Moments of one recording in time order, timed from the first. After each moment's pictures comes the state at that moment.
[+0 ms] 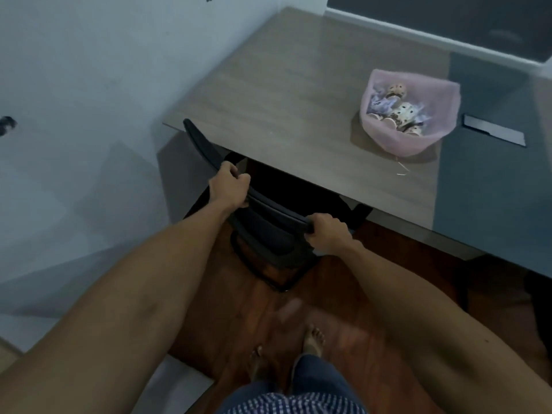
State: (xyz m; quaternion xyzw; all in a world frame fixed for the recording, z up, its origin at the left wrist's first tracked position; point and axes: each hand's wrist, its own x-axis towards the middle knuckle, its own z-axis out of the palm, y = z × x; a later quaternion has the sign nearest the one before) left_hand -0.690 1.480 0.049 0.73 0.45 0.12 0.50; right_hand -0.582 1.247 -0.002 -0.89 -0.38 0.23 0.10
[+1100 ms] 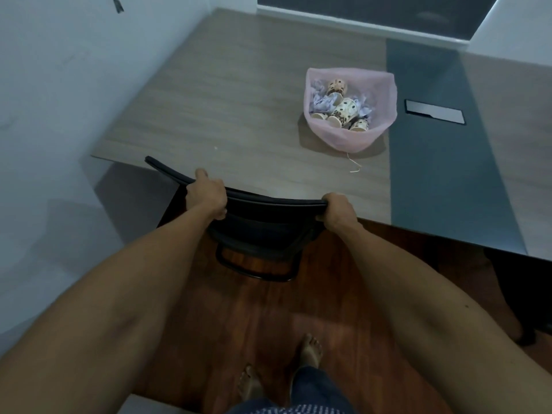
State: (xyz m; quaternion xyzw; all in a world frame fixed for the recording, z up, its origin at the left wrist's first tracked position) left_hand -0.573 1.451 0.045 0.80 0.48 0.04 0.36; right_hand -0.449 1.184 -0.002 -0.96 -0.15 0.16 0.19
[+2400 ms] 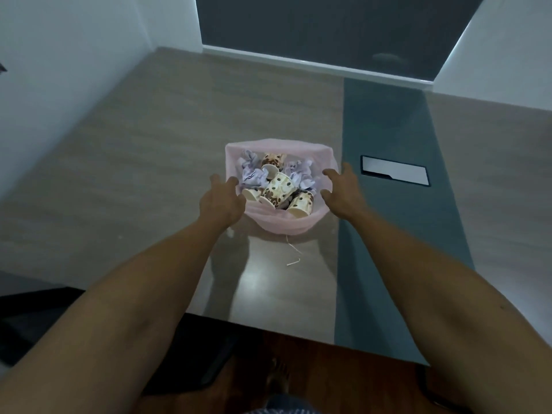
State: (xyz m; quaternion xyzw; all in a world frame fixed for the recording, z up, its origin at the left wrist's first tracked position) left_hand -0.196 1.367 0.049 0.94 0.26 0.00 0.20; right_hand -0.060 1.110 0.053 -0.96 -0.20 0.05 0.18
